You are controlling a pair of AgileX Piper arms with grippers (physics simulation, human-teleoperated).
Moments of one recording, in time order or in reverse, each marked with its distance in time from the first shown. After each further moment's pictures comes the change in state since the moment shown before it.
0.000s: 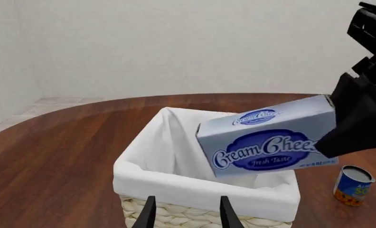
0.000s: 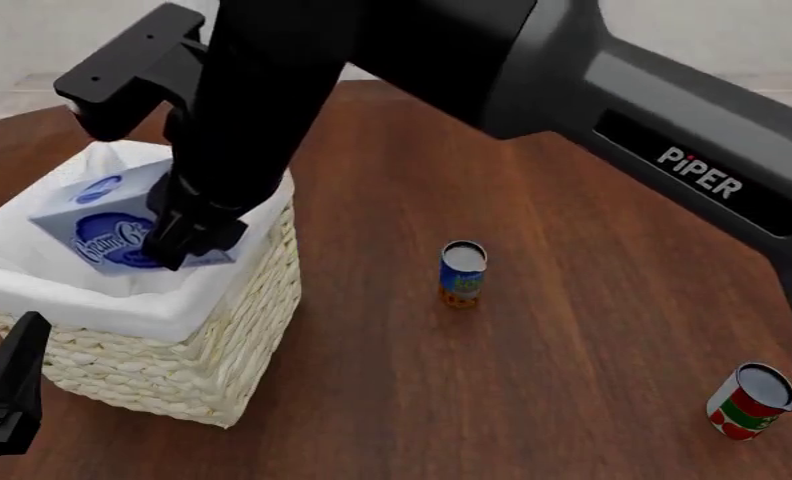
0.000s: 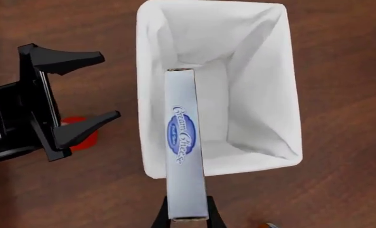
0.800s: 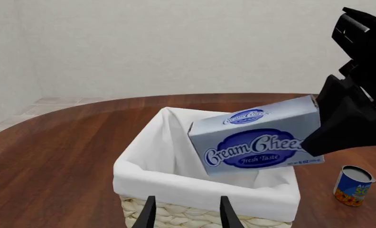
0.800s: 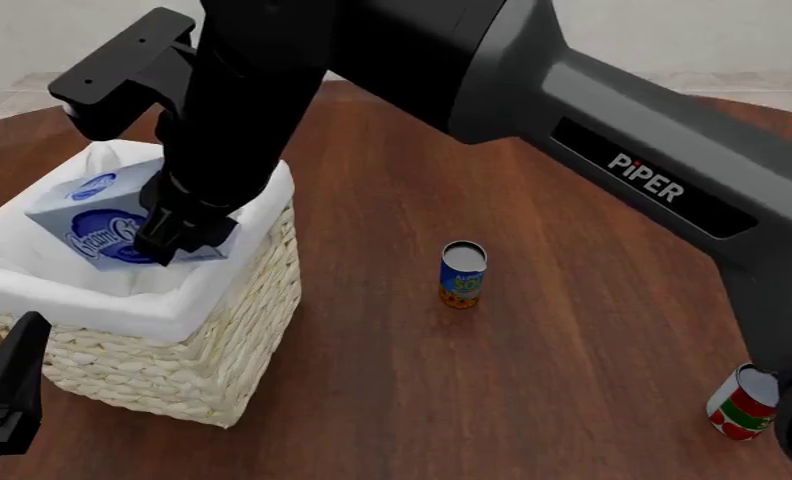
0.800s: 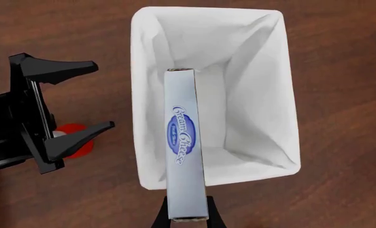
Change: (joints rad) left arm 0.000 0.000 0.000 0.000 0.000; right arm -0.006 0.052 -0.060 0.000 -0.003
